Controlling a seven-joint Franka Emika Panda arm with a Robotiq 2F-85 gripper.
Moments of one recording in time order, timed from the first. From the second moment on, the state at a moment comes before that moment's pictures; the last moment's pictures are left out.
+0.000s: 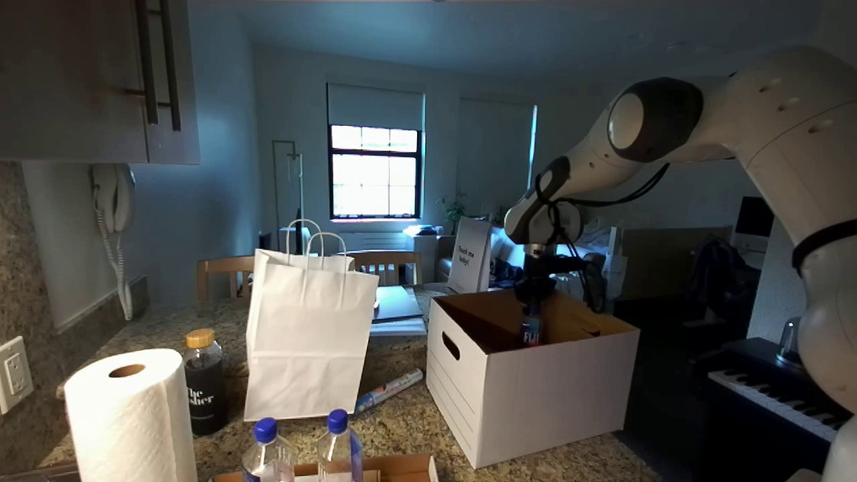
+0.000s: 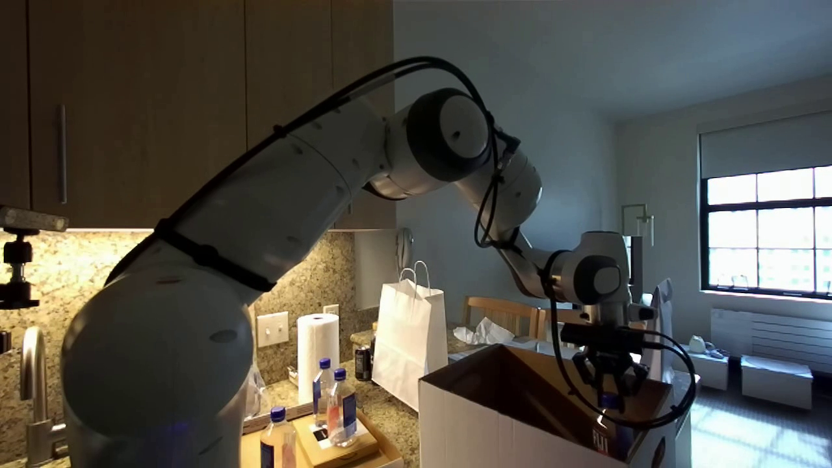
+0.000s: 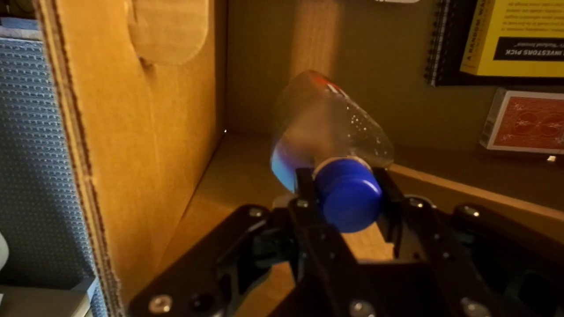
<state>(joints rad) -0.27 0.70 -0.09 -1.59 0.09 2.37 -0.31</state>
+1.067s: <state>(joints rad) -0.29 0.71 -0.09 -1.59 0.10 2.37 -0.31</state>
